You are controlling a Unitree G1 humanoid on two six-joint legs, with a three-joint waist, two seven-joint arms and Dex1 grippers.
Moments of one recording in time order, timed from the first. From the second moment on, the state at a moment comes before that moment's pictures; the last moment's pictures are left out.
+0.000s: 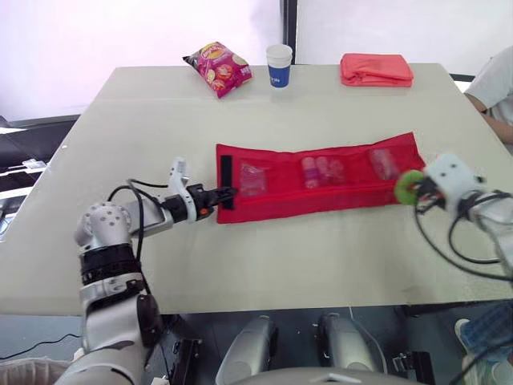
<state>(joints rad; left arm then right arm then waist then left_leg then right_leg) -0.60 0.56 0.44 0.35 -0.93 1.35 -0.36 -0.27 -0.90 -0.10 -0.17 0.01 0.74 0.51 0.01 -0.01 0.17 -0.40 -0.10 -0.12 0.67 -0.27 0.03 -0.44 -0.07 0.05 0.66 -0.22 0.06</state>
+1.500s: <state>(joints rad) -0.47 0.54 0.06 -0.29 -0.80 0.75 -0.95 -0.24 -0.35 -0.79 -0.45 0.53 1.54 0.39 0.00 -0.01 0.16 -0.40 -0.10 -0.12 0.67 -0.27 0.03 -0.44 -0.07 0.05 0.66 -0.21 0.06</state>
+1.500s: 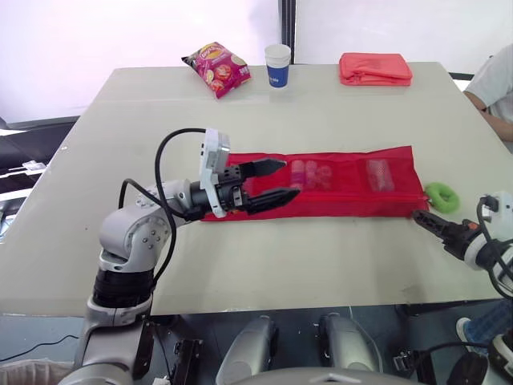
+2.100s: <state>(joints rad) -0.39 0.59 0.05 -0.31 -0.81 0.73 -1.02 -0.40 -0.38 -0.75 -0.14 0.63 1.46 0.39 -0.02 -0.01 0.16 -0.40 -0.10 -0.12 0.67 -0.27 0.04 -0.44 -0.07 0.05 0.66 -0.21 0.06</state>
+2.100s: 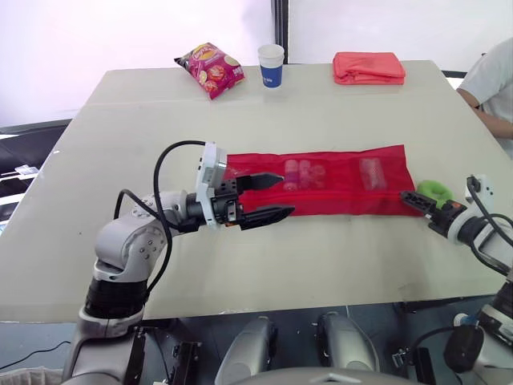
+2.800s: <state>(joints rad) -0.38 0.60 0.05 -0.31 -0.82 0.71 -1.04 -0.40 -0.39 -0.76 -0.16 0.76 1.44 0.38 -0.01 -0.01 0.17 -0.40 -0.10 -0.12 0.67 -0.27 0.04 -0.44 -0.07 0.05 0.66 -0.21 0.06</state>
